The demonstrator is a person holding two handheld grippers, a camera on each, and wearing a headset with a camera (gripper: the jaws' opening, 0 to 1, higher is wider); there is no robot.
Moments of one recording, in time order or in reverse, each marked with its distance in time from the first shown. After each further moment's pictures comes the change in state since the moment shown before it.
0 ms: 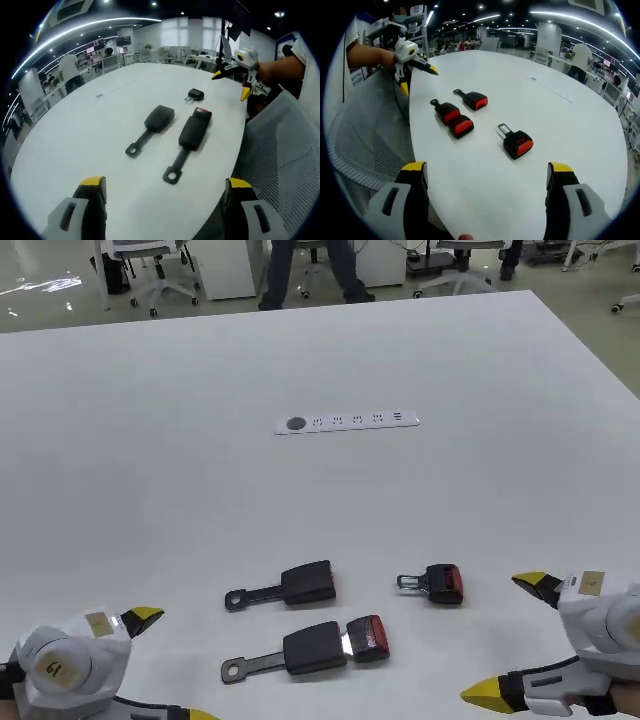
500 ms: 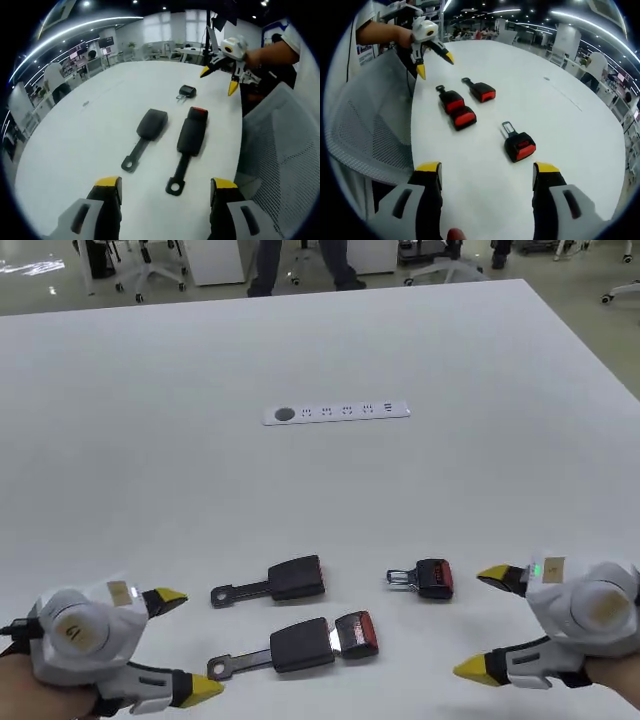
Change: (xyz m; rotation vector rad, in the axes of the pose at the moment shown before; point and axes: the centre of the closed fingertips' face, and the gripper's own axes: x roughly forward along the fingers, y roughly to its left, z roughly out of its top) left arm 0.014 -0.005 0.020 0.111 0.045 -0.071; right arm 0.011 -0.003 -0.002 -0.121 0.082 0.061
